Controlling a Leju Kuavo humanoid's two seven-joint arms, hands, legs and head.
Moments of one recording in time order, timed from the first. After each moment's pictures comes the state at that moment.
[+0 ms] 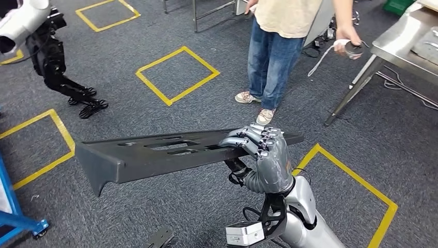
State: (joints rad) left arm -0.18 -0.10 -0.35 -0.33 -0.21 -0.14 -0.28; right arm -0.32 -0.08 0.60 -1.85 0.72 -0.55 -0.36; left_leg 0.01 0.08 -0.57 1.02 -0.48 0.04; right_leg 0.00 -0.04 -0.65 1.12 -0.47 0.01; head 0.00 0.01
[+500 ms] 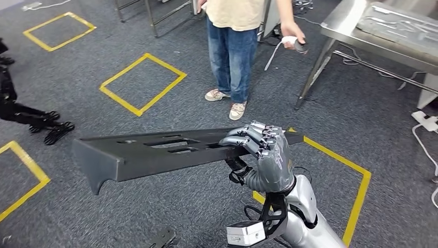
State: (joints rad) left arm -0.18 -0.10 -0.35 -0.33 -0.21 -0.13 -0.27; right arm -0.32 -0.08 0.60 -1.86 0.72 -0.55 -0.36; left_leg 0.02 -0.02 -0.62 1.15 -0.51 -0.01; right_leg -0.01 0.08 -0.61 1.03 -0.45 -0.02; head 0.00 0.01
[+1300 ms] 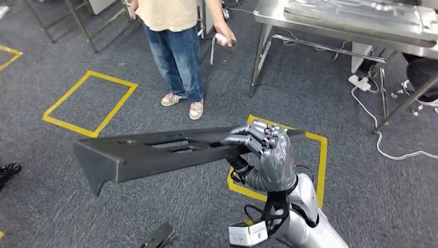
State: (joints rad) left arm -0.20 -0.08 -0.35 -0.33 -0.23 -0.18 -0.28; right arm -0.34 -0.08 0.60 -1.86 0.72 -0.55 -0.37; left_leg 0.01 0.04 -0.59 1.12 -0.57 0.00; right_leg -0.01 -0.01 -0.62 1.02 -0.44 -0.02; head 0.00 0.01
